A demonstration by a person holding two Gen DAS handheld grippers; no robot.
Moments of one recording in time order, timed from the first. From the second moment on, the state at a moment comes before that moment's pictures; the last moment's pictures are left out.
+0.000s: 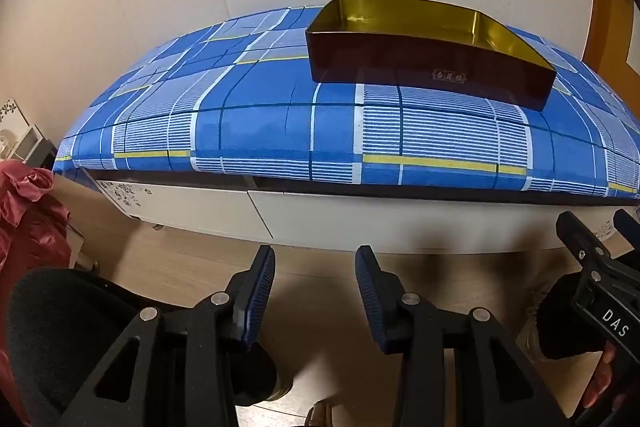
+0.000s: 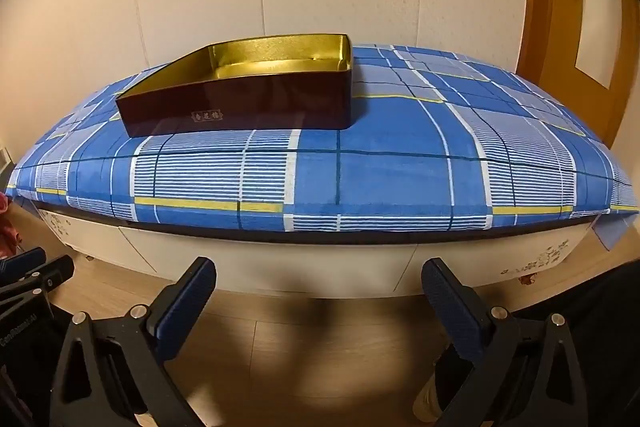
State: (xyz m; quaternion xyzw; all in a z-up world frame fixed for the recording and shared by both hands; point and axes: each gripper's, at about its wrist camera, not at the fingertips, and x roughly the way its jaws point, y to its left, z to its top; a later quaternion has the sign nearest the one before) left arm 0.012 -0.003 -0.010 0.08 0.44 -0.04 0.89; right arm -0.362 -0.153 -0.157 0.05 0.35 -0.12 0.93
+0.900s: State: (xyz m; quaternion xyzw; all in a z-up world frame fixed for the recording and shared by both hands) left arm 0.010 -0.002 -0.007 0.09 0.43 -0.04 0.90; right arm -0.355 -0.144 -0.159 0.04 0.35 -0.11 0.93
